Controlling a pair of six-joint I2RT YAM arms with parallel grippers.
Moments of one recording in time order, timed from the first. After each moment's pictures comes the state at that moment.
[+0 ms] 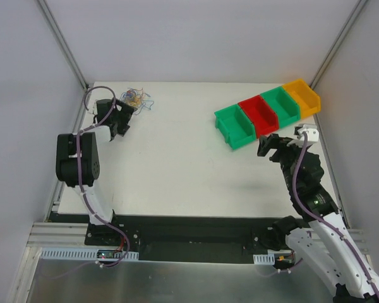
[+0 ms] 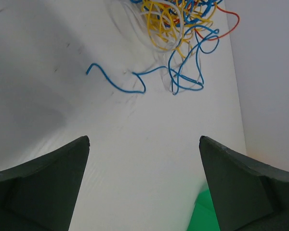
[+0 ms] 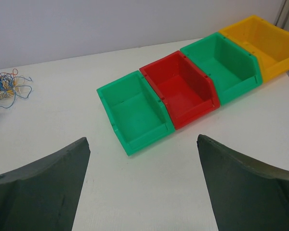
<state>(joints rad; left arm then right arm) 0.07 1.79 1.02 0.18 0.14 -1.07 0.44 0.55 0.68 -0.22 0.36 0.22</state>
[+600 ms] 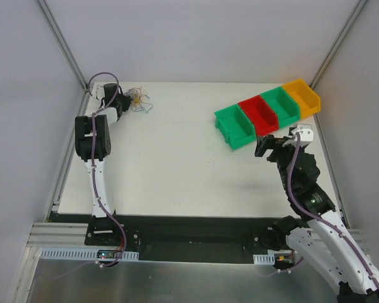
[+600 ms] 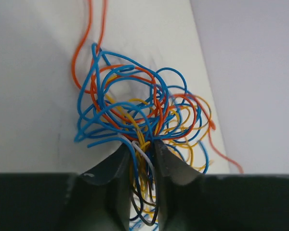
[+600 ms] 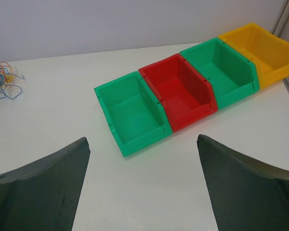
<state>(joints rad) 0.08 2.38 1.69 0.15 0.02 -1.16 0.50 0.56 0.65 -0.17 0.42 0.16</state>
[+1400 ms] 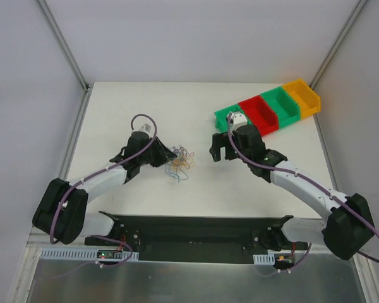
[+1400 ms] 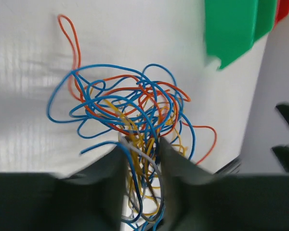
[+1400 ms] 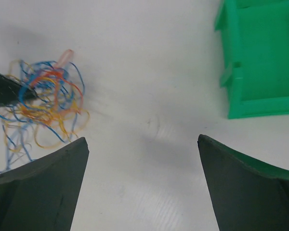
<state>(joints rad) -0.40 1.33 0.62 0.10 0.23 -0.99 0.62 1.21 0.84 -0.19 0.08 0.23</state>
